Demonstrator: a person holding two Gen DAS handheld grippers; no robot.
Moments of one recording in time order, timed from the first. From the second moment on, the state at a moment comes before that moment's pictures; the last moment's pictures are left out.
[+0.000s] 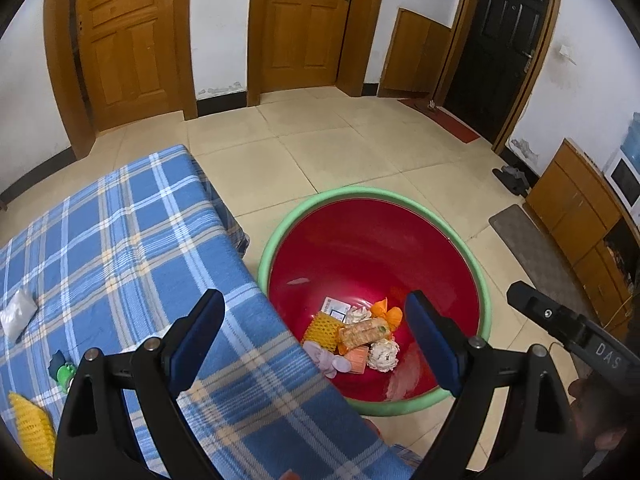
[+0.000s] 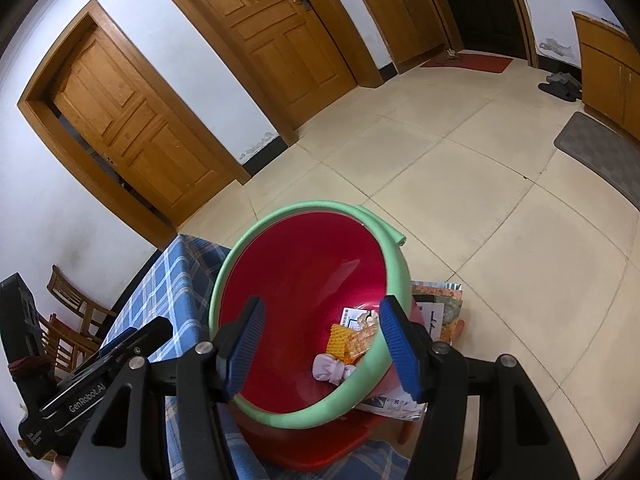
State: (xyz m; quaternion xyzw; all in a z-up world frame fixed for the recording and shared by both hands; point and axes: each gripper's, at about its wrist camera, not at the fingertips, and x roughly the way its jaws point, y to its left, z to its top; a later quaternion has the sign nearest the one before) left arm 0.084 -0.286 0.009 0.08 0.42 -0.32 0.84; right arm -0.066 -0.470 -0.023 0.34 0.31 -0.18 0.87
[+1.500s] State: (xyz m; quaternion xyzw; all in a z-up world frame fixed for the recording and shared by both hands) left arm 0.193 -0.035 0.021 0.03 0.43 -0.11 0.90; right arm -0.036 -0.390 -0.001 0.28 0.36 -0.14 0.88
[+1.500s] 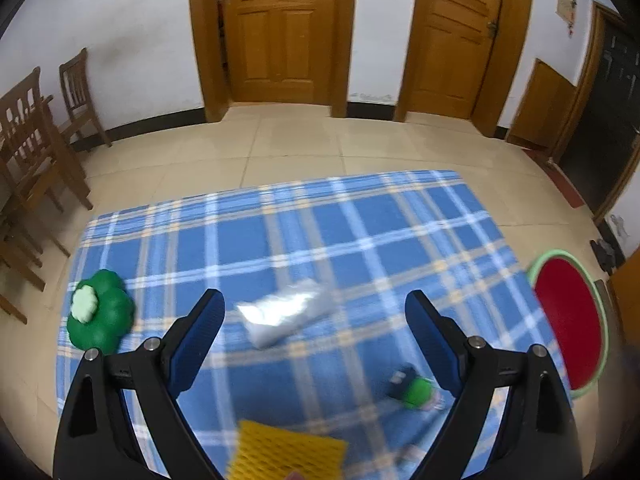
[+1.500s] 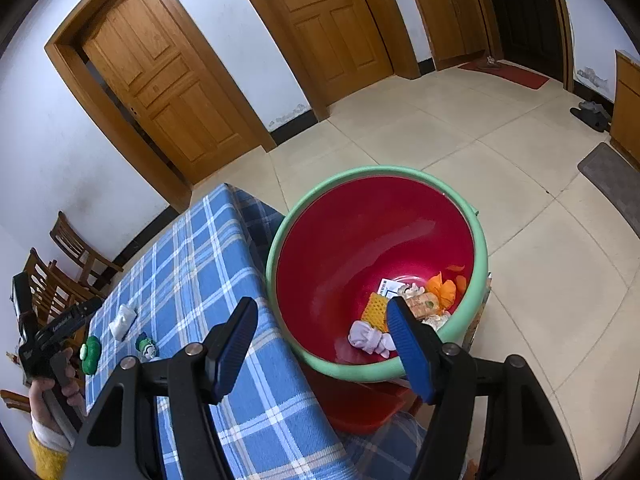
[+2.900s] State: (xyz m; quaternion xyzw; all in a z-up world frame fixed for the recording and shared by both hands) left arm 0.227 -0.028 -0.042 0.03 0.50 -0.17 0.85; right arm -0.005 -0.354 -0.024 0.25 0.42 -0.12 0.86
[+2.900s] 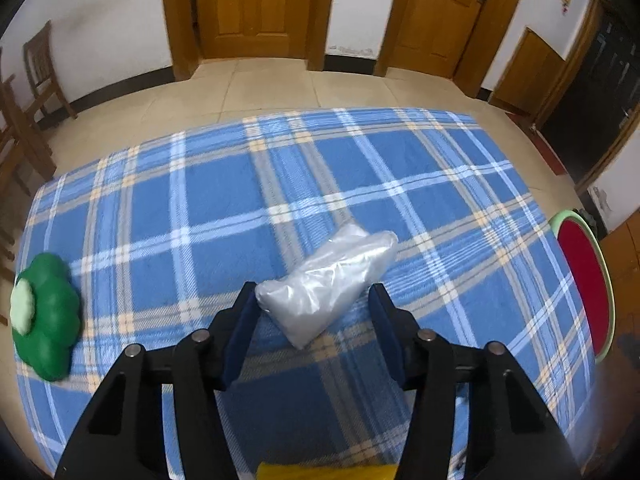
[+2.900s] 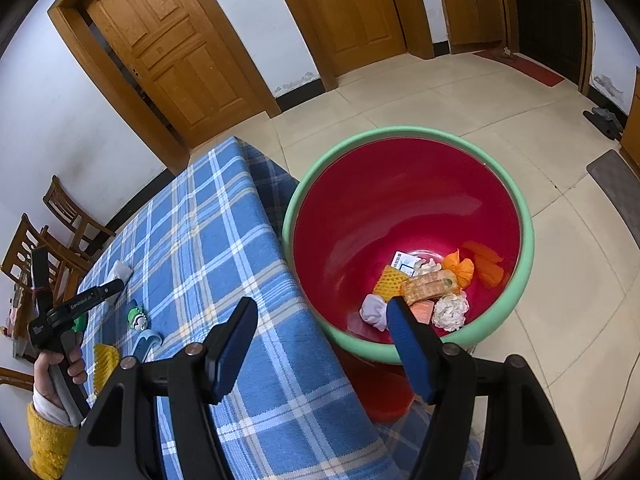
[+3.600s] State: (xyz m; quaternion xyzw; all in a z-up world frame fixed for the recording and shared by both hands) left arm 0.196 -0.013 -0.021 -0.01 0.46 -0.15 0.87; right arm 0.026 -0.315 -0.015 0.21 0.42 -0.06 0.88
